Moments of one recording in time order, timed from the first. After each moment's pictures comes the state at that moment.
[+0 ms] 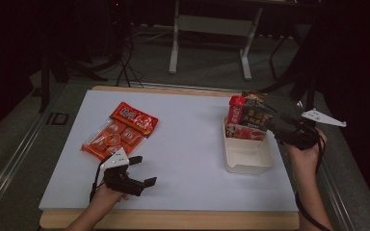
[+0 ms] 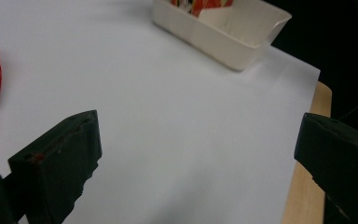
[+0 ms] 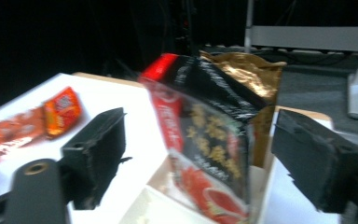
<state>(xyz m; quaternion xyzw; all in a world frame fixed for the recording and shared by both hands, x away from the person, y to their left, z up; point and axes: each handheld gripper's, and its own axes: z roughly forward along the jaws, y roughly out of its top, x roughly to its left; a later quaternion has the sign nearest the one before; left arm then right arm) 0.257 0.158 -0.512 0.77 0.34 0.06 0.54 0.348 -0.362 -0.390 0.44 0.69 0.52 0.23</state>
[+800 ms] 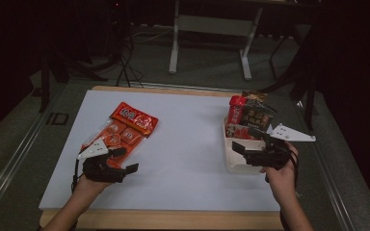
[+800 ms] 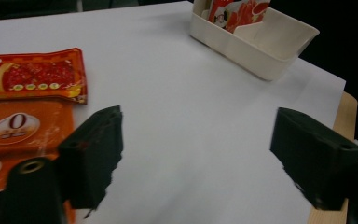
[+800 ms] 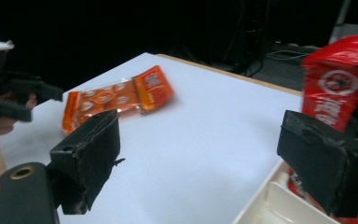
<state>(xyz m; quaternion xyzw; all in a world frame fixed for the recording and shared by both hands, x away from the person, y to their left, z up) 0.267 0.214 -0.493 0.76 0.36 0.10 0.54 0.298 -0.277 -0.399 0.34 0.75 0.55 0.16</state>
